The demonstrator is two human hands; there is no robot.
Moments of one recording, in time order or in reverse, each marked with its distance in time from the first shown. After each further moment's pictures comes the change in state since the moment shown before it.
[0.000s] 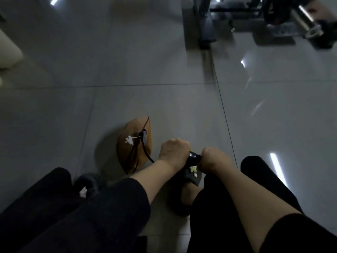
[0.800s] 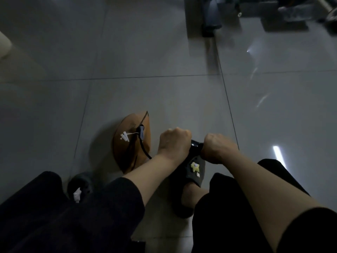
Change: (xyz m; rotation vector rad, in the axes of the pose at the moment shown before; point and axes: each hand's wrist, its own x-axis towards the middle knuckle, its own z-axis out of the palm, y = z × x) left_hand 0.034 -0.010 0.011 -0.030 0.159 -0.027; right_hand 0.050 0.003 -0.016 -0.055 0.005 -0.038
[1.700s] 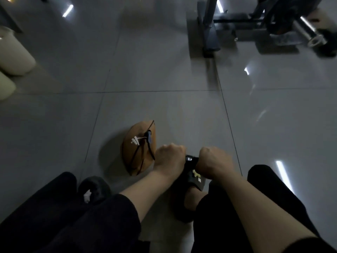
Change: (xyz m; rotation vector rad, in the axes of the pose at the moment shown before) left_hand -0.057 0.006 -0.038 0.058 -0.045 -0.081; right_hand -0.066 -0.023 -0.003 -0.012 0.121 -0.058
